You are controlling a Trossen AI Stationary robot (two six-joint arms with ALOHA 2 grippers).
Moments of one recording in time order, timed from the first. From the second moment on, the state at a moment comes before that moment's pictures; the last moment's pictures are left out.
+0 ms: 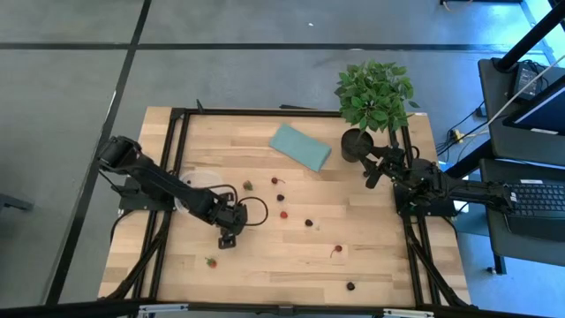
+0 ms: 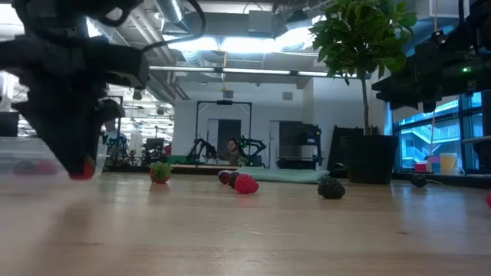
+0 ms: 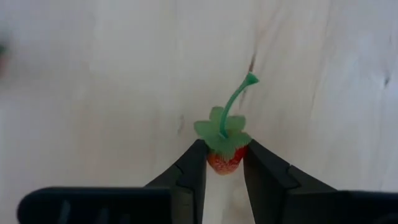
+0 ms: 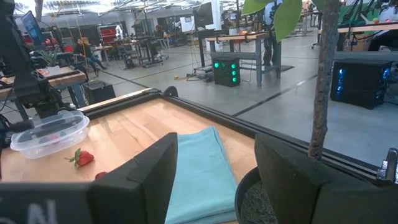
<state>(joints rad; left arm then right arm) -0.40 1.52 0.79 -0.54 -0.11 -0.57 -0.14 0.08 0.01 0.07 0.48 0.15</state>
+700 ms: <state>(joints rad) -0.38 1.13 0.79 -1.31 -0.15 -1.16 -0.14 0.08 0.01 0.07 0.48 0.15</state>
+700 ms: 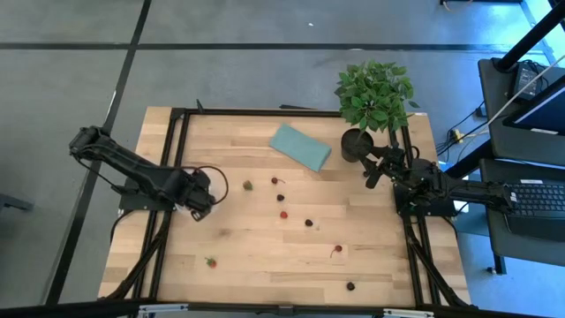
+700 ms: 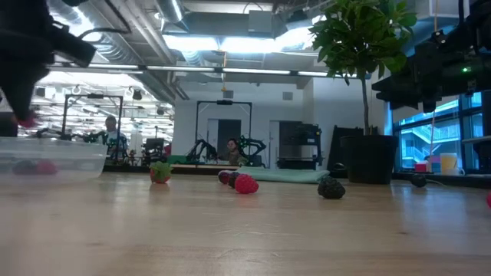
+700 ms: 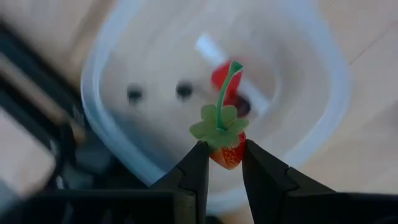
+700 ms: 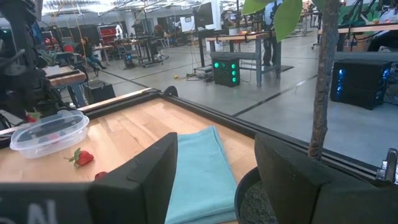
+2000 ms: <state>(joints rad) -0.37 1.14 0.70 -1.19 -0.09 -1.28 -0.14 0.08 0.01 0.07 0.48 0.15</state>
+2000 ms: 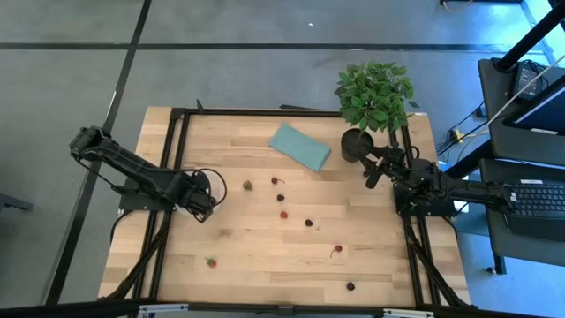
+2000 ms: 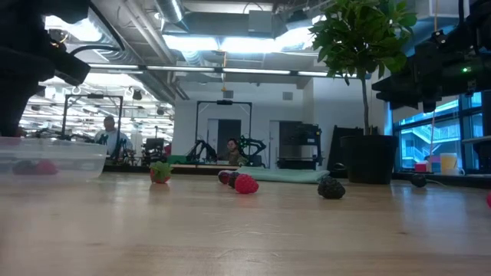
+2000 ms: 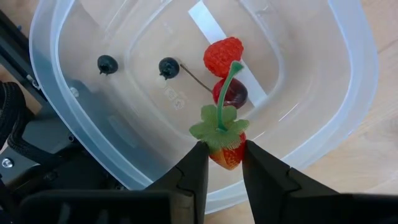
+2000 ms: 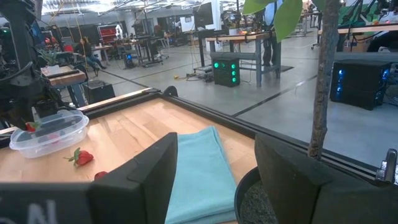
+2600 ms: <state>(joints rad) -0.37 1.14 0.70 -1.19 -0.09 -1.23 -0.14 0.08 0.01 0.07 0.48 0.15</state>
